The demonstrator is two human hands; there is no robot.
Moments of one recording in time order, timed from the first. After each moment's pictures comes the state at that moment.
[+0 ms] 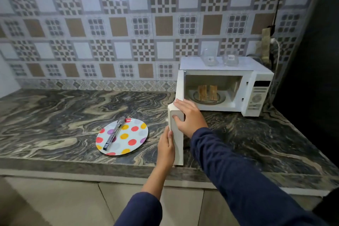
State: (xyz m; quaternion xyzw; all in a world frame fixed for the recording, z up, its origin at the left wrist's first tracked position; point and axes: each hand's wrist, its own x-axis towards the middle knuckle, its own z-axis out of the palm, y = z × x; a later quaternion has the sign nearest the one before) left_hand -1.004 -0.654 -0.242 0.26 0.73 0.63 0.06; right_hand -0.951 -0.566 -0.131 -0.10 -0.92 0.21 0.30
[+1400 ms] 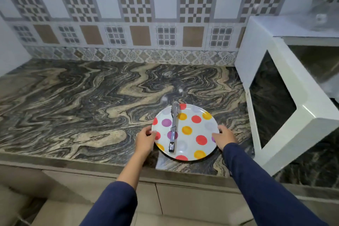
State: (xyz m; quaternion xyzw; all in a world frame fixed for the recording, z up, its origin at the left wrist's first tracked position) left_hand -1.321 -0.868 -0.326 0.05 0.81 0.56 0.18; right_hand -1.176 -0.654 -0.301 -0.46 -0.78 0.41 0.05
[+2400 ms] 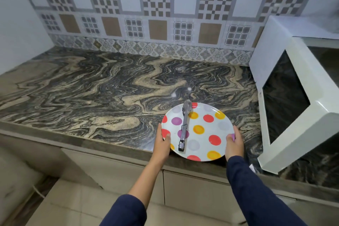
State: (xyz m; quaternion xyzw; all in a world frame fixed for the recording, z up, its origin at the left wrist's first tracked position) left_hand -1.255 -0.885 -0.330 0.07 0.71 0.66 0.21; right_hand -1.148 -0.709 -0.305 -0.46 -0.58 0.61 0.28
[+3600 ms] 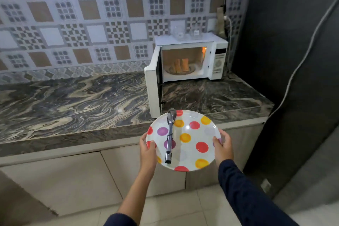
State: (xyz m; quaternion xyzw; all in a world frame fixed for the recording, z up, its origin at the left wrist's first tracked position) left_hand -0.868 -0.846 -0.263 0.13 0.65 0.72 0.21; right_hand -0.713 -0.714 -0.249 -0.49 -0.53 0.57 0.40
